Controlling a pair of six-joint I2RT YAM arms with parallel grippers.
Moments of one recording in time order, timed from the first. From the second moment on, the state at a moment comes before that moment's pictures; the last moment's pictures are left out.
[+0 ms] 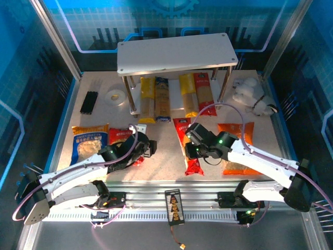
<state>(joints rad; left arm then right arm) -0.85 1.02 0.64 -0.42 -0.33 -0.66 0.89 1.20 0.96 -0.82 0.06 0.67</state>
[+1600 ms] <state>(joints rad) -0.78 0.88 0.68 -0.55 -0.33 -0.66 0.52 2.16 1.90 -0.77 0.06 0.34</state>
